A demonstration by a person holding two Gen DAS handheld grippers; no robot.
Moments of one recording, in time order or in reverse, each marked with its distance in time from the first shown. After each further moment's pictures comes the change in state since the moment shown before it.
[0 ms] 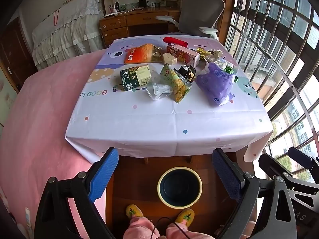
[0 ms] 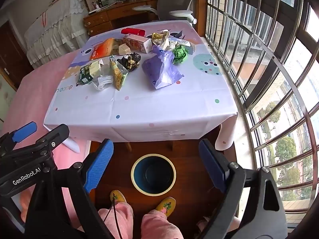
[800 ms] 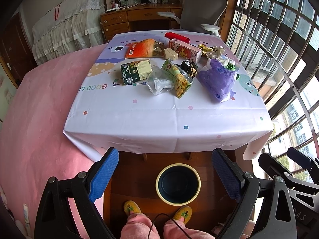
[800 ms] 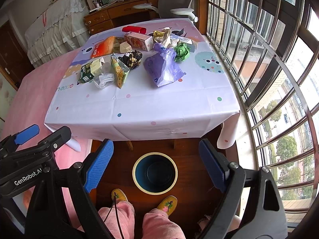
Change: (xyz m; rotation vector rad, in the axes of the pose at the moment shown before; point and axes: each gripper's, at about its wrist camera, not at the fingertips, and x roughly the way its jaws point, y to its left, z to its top) left arm 0.005 0.007 -0.002 -0.021 0.028 -0.001; right arm 0.006 0.006 -0.002 0.001 0.009 -0.003
